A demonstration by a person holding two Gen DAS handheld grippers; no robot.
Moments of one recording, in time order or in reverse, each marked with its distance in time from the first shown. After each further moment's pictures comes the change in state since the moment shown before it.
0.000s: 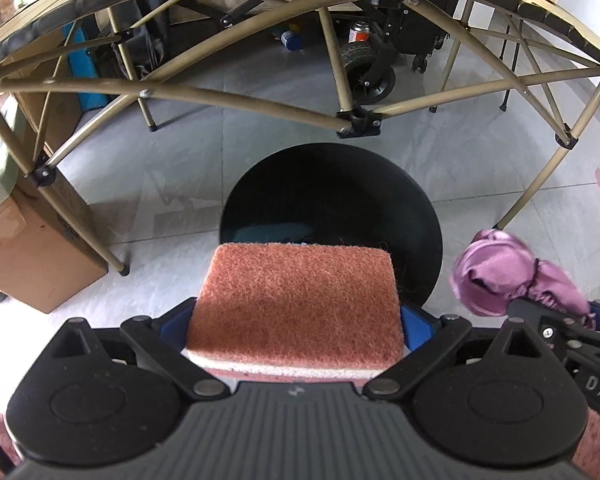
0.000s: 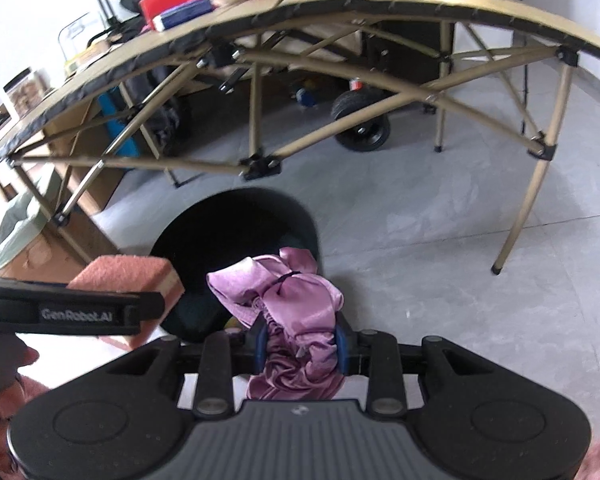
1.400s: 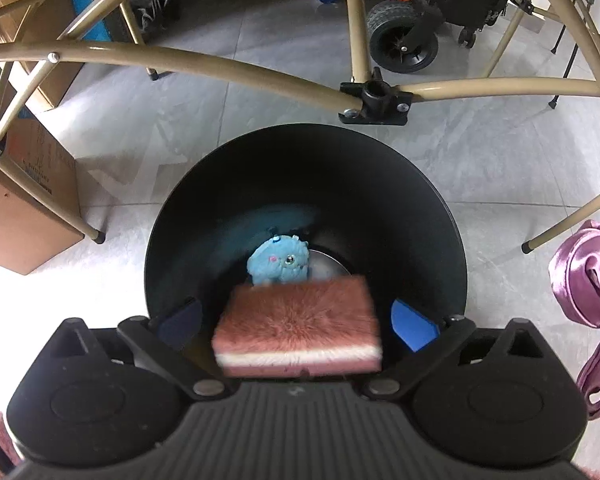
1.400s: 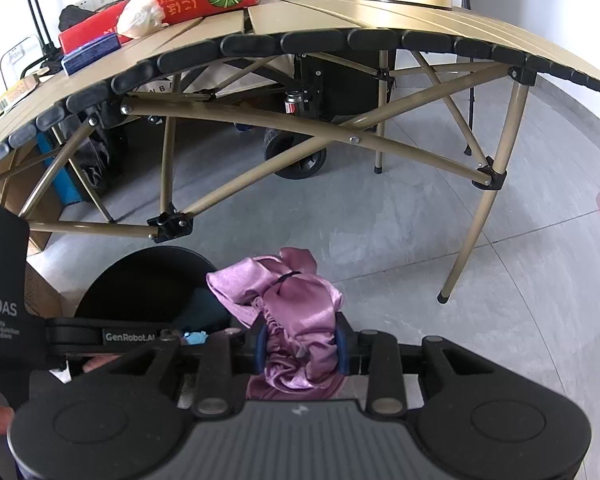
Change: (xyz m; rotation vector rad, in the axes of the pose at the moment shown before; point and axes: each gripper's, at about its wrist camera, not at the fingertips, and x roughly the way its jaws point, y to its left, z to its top) left arm 0.096 -0.030 0.052 -0.130 0.151 0.061; right arm 0.026 -0.038 0.049 0.061 -0.040 -0.151
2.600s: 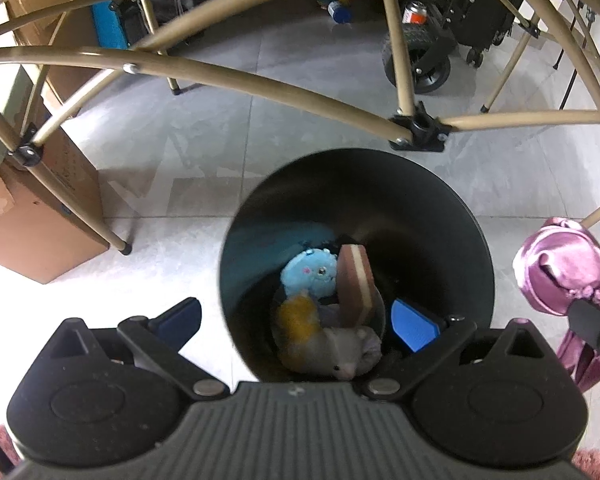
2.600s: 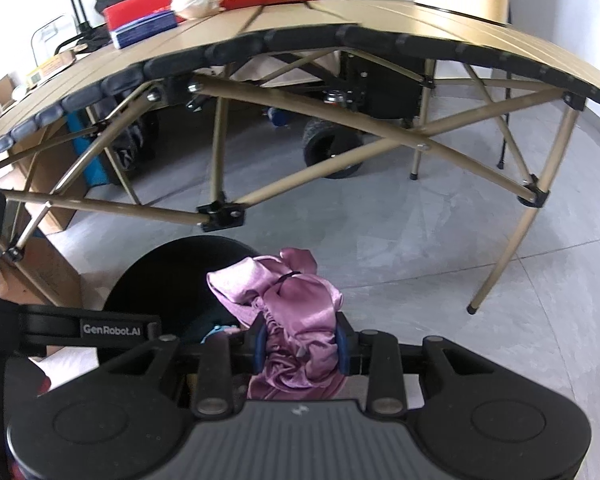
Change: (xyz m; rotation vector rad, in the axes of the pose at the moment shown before) left arm -0.028 0.046 -0.005 -0.008 -0.057 0.012; right arm 0.006 0.042 0.002 -0.087 0.010 0.062
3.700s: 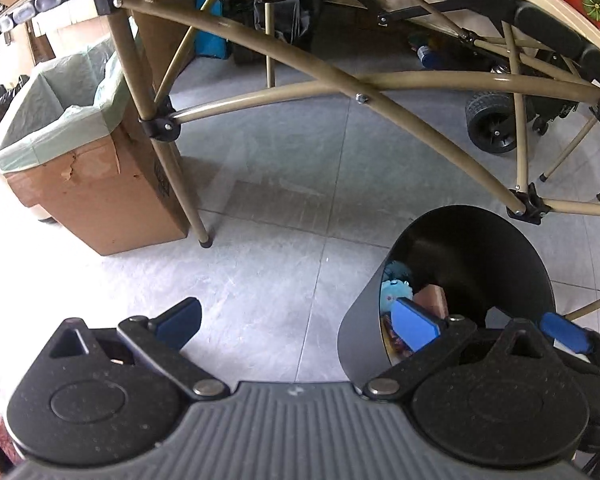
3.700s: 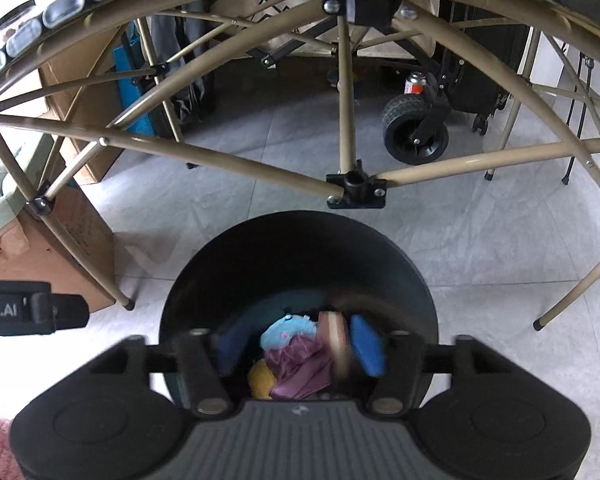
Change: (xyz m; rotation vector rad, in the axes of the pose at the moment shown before) left arm -0.037 0.106 -0.006 -0.215 -0.051 0.077; right arm 0.065 0.103 0.002 -0.127 0.073 0.067
